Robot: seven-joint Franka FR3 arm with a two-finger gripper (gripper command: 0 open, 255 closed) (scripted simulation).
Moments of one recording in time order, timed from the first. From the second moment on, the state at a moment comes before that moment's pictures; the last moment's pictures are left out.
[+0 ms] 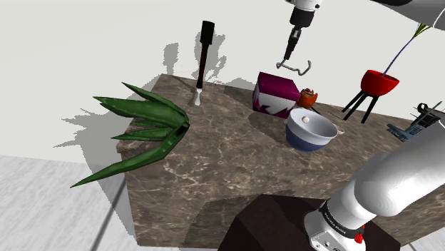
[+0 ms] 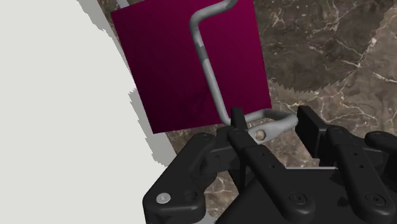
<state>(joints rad) -0.04 -0.16 -0.11 -1.65 -0.18 1.56 -0.65</state>
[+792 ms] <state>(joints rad) -0.08 0.05 -0.16 -1.44 -0.15 1.57 -0.74</state>
